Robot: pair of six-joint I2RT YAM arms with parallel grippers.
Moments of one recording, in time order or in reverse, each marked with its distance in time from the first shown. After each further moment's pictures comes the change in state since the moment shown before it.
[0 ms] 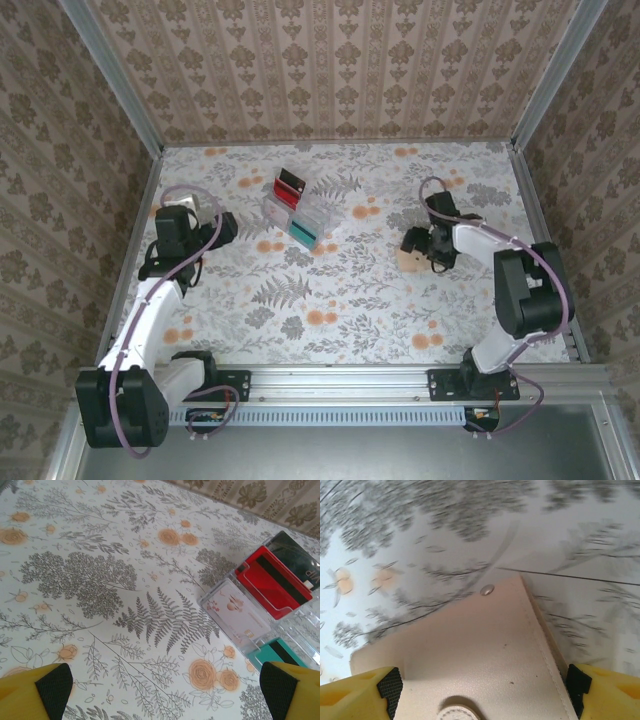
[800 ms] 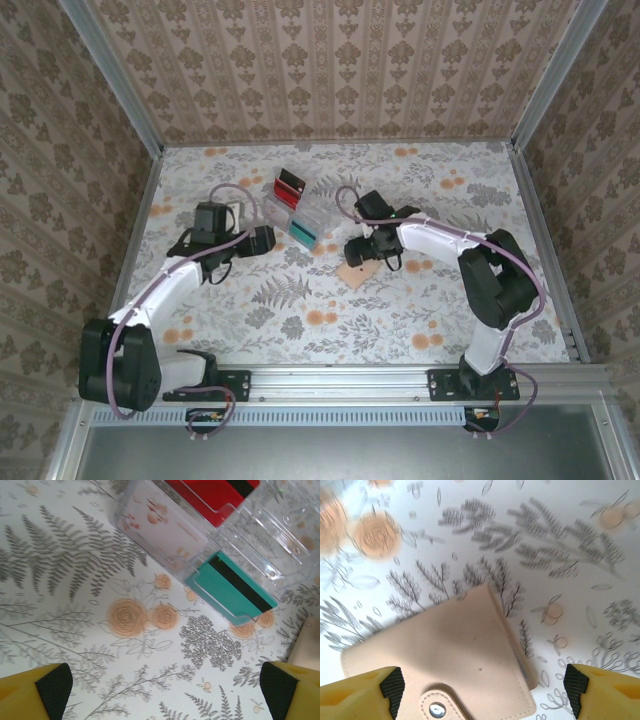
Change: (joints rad) left arm -0.224 0.219 0.051 -0.050 0.131 -0.014; right arm 0.367 0.129 0.257 -0.101 0.016 -0.283
